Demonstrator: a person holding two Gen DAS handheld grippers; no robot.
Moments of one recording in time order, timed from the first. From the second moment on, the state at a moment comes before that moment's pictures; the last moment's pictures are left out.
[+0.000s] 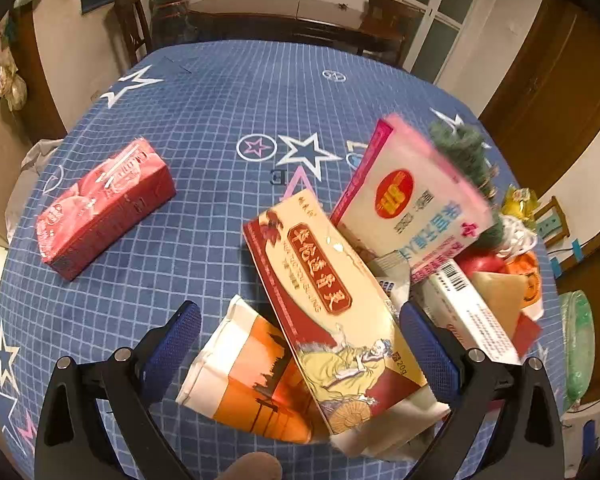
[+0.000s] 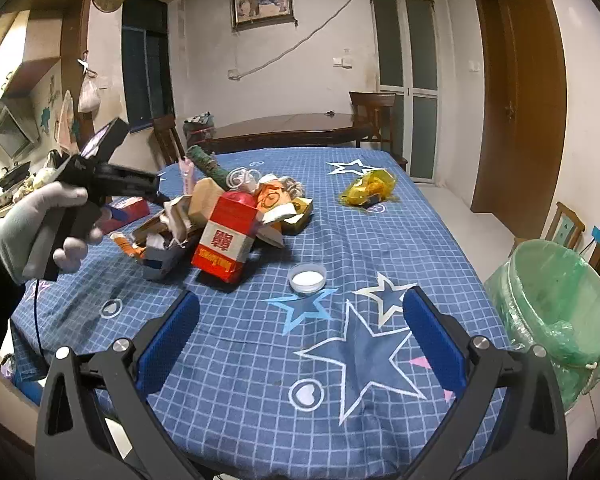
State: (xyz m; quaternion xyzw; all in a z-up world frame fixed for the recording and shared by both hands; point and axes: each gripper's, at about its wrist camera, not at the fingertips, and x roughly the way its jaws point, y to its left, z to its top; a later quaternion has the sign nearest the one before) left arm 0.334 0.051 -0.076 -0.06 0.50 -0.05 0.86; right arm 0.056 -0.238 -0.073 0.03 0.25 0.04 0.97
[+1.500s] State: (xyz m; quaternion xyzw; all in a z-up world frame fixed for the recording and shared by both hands) left arm 0.162 0.042 -0.062 -0.02 0.33 -0.09 0.94; right arm 0.135 -0.213 -0.091 -0.03 0.31 0.07 0.95
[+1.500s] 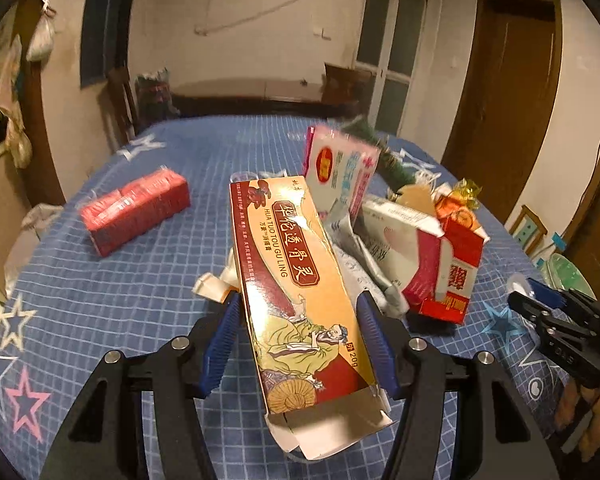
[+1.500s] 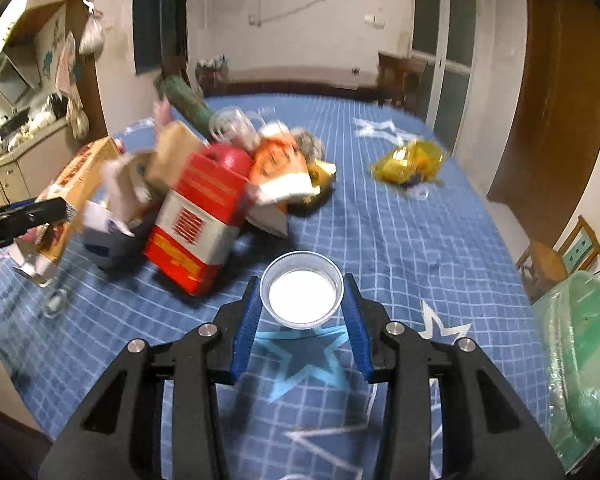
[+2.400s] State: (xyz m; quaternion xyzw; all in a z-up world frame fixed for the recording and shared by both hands) left arm 0.056 -0.089 0.041 0.04 0.16 -0.17 0.97; right arm 0.072 -0.242 0.025 -0.02 0.13 0.04 0.99
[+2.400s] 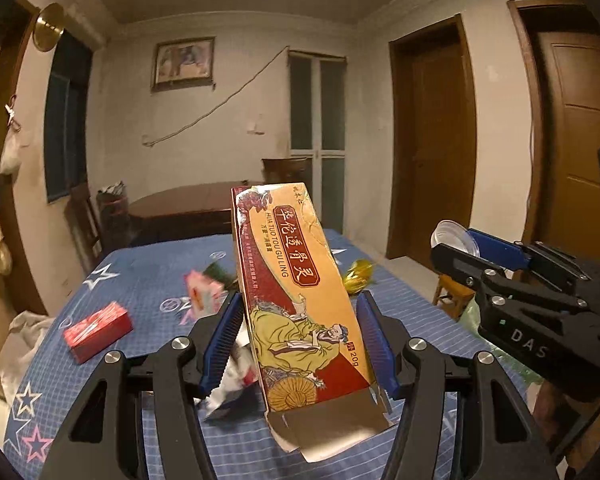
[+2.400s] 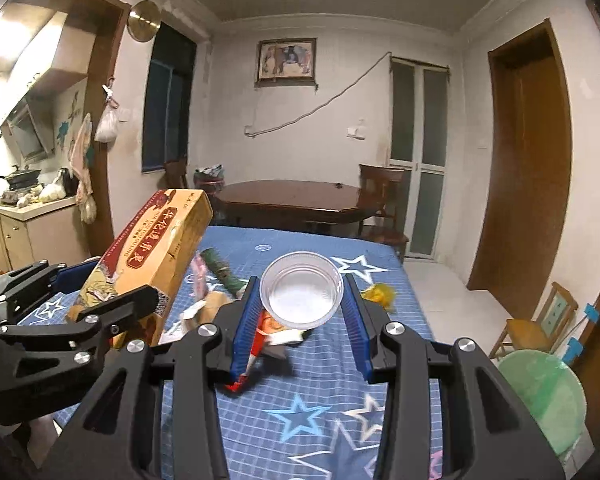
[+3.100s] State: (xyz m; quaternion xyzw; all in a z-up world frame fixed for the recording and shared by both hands) left arm 0.073 -0.293 0.064 0.07 0.16 -0.31 0.93; right arm 0.053 -0.387 0.028 0.00 0.16 -0.11 0.98
